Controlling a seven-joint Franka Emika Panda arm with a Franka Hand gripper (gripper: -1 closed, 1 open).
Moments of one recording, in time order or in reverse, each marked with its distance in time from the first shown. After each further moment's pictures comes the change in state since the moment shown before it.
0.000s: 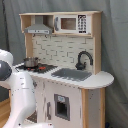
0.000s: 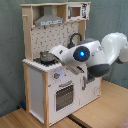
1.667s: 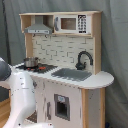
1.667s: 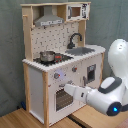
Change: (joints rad) arm 0.003 0.001 -0.021 -0.513 -0.113 -0.090 -0.036
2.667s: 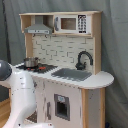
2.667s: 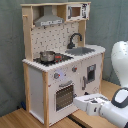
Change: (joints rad) arm -0.011 -0.015 -0.001 -0.226 -0.136 0.012 -0.135
